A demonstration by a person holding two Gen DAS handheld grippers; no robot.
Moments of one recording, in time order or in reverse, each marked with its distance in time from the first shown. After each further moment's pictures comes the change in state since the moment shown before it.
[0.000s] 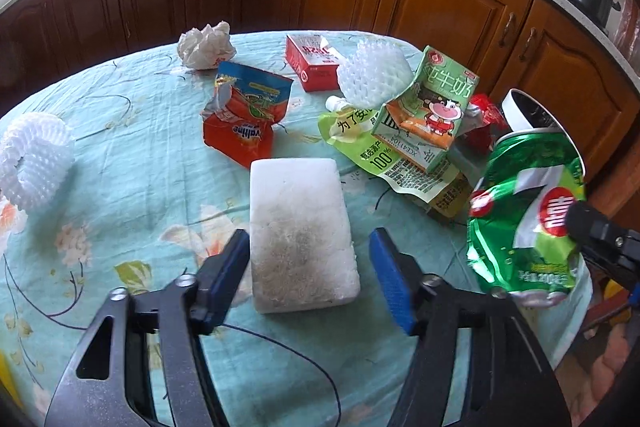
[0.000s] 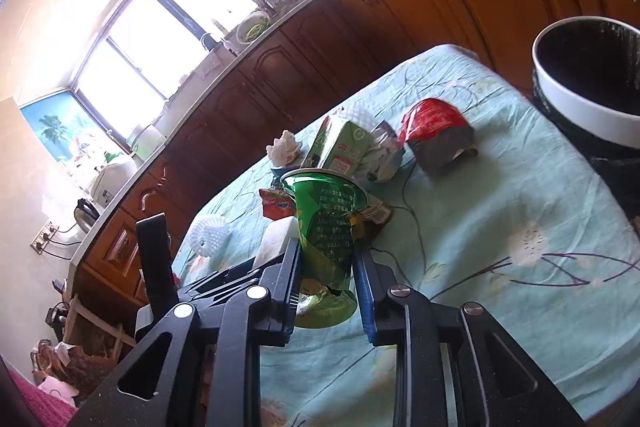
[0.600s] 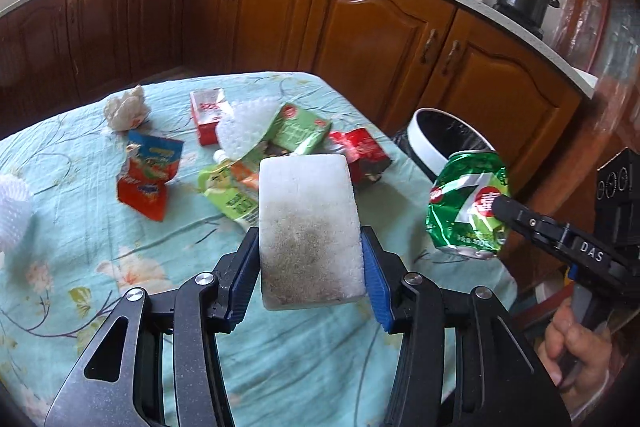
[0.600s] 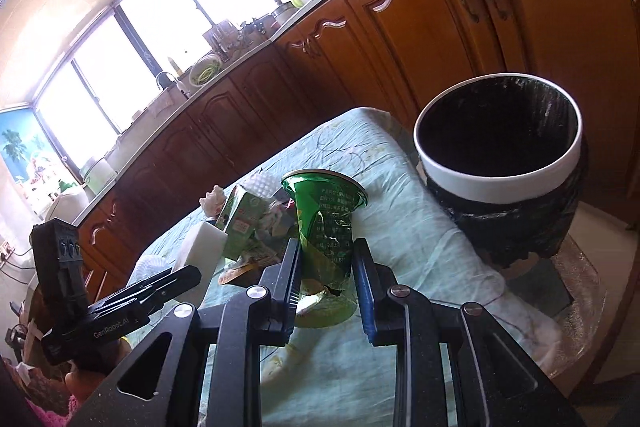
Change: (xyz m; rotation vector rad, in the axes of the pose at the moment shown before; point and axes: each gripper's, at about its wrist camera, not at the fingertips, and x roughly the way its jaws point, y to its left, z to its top) left arm -0.057 -0.078 0.018 0.102 -0.105 -0.201; right arm -0.063 -0.054 0.019 0.003 -0.164 -0.208
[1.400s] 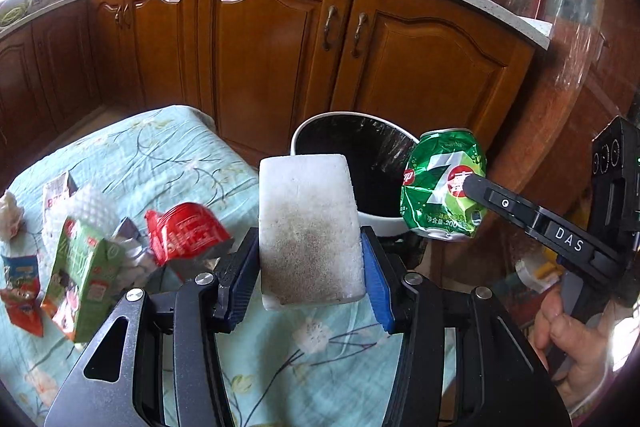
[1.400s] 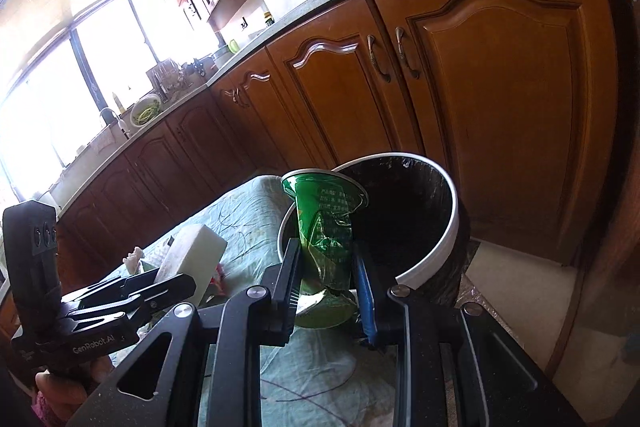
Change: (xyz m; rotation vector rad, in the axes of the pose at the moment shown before) left arm 0.084 -0.128 0.065 0.219 0.036 -0.156; right arm -0.039 -0.079 0.059 0.000 -0.148 -0.232
